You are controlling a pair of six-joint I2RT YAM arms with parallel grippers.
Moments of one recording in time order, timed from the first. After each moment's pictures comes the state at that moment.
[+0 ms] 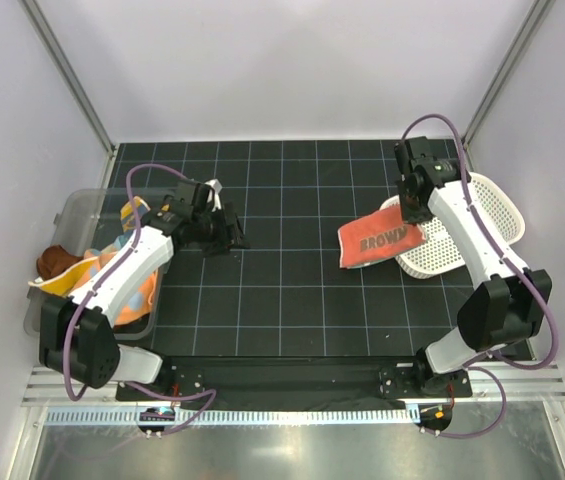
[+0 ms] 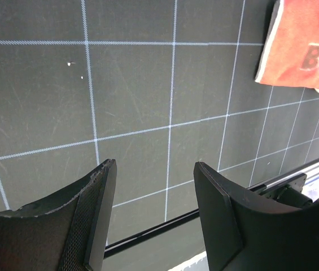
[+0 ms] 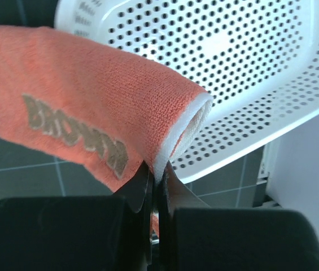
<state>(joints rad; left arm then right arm) -0.37 1.37 1.09 -0.64 0.25 -0.58 0.22 1.53 1.48 -1.08 0.34 0.11</state>
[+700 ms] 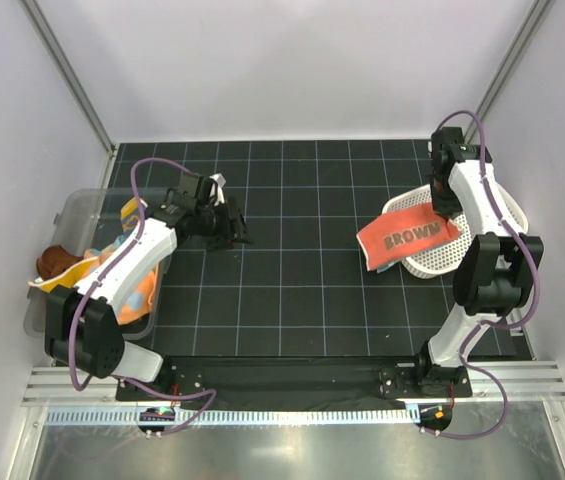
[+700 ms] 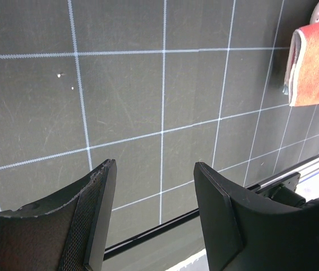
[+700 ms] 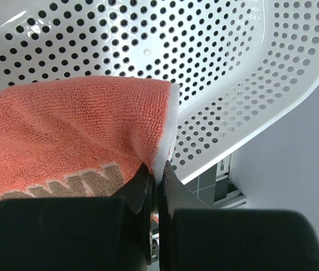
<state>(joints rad) -0.37 1.43 1.15 -0.65 0.27 -0.58 -0.05 1.76 1.61 -1.09 0.38 -0.06</state>
